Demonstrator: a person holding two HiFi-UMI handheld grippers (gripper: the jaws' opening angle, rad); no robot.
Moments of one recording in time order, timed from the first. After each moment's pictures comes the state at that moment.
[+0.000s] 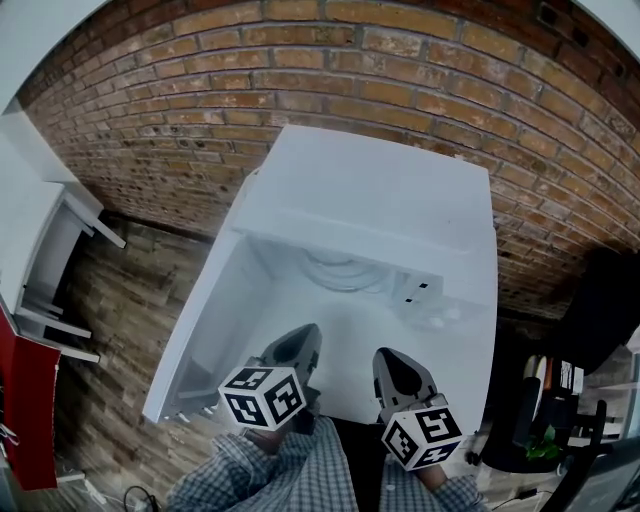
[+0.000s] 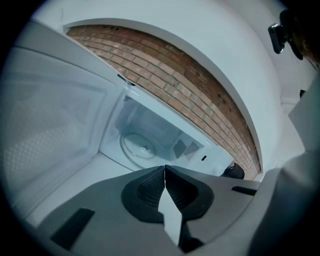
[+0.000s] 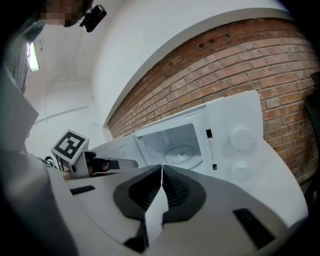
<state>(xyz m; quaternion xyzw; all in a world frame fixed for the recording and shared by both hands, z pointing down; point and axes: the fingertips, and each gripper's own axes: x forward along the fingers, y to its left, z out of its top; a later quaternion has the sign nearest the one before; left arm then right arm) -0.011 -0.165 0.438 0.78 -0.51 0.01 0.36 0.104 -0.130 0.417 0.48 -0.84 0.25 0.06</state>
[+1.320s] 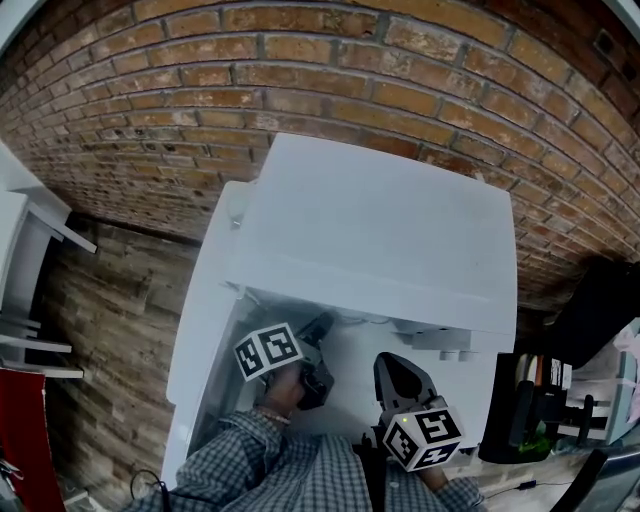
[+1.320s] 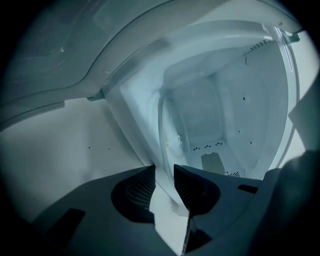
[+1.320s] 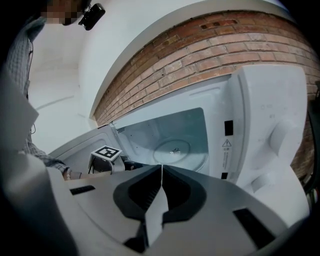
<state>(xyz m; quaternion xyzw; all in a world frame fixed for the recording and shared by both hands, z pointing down) -0.024 -0.291 0.561 0.64 -0.42 -0.07 0.64 0.073 -0.215 0.449 0.52 -0.80 0.27 0.11</state>
